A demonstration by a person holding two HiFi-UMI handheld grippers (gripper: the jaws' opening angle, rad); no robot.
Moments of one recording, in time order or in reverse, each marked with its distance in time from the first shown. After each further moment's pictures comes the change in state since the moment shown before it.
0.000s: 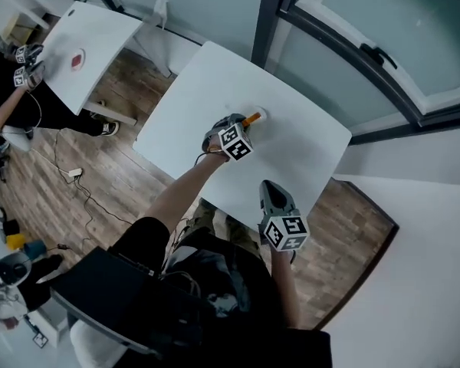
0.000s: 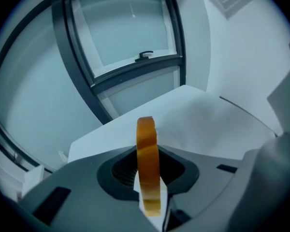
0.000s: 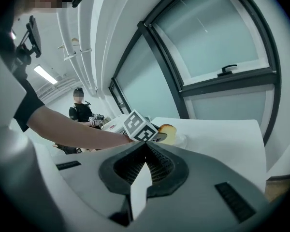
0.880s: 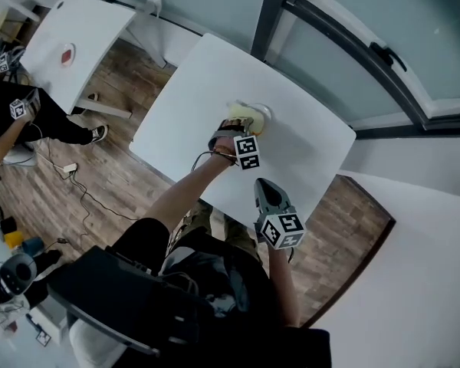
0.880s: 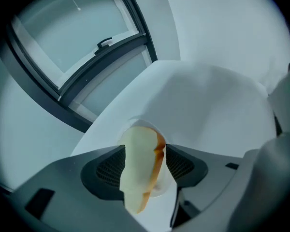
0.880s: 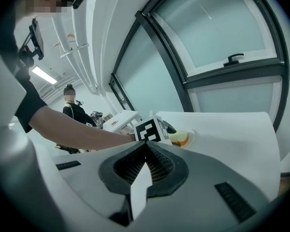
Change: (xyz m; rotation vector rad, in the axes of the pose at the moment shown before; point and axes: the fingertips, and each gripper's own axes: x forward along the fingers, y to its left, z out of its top) left arm 0.045 -0.039 -0.019 0.399 0.124 -0.083; right arm 0.048 0.003 -0.011 0.029 0.065 0.022
